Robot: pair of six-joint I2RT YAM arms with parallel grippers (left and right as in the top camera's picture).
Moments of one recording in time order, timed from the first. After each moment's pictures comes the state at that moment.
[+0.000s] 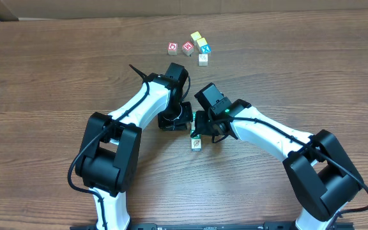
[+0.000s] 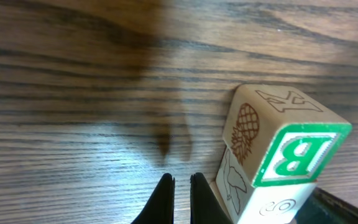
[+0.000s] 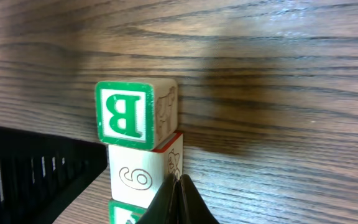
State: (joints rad) left arm -0.39 2.02 1.37 -0.90 0.23 -0.52; right arm 0.66 1.88 1.17 -0.50 -0.11 0.70
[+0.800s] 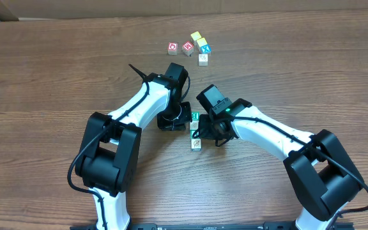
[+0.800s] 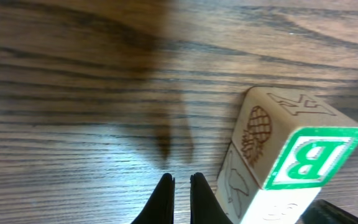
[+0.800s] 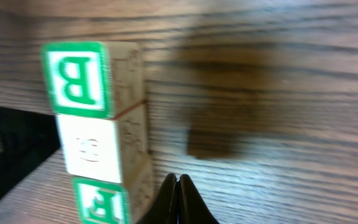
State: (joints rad) left arm -0.39 2.02 1.37 -0.91 0.22 -0.52; right arm 0.64 1.88 1.17 -0.61 -0.12 0.71
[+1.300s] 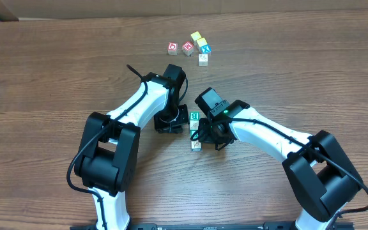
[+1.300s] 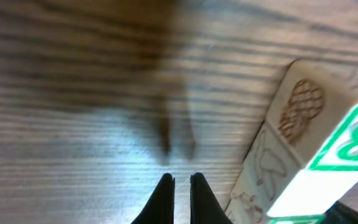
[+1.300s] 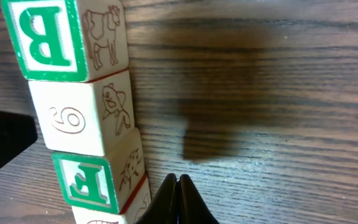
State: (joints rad) left arm -0.38 2.02 1.37 -0.98 0.21 -0.52; right arm 0.66 1.88 1.17 -0.66 -0.13 0.72
